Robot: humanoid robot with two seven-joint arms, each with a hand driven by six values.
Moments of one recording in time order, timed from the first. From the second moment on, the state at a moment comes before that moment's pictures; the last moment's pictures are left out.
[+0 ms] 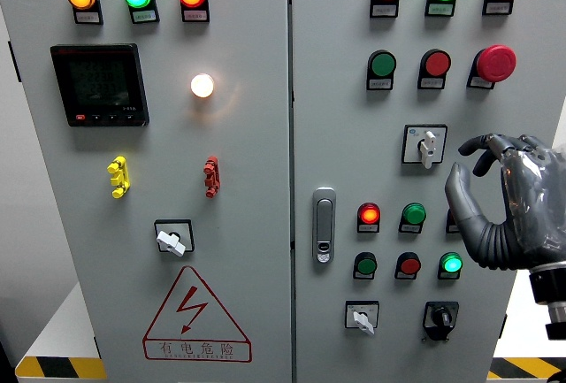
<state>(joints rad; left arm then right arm) -0.05 -0.09 0.00 -0.14 -0.07 -0.02 -0.07 0.57 0.16 1.52 1.86 -2.82 0.07 -0.16</state>
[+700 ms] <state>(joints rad) -0.05 -0.09 0.00 -0.14 -0.07 -0.02 -0.07 0.44 0.16 1.52 2.01 -2.83 0.05 -0.12</state>
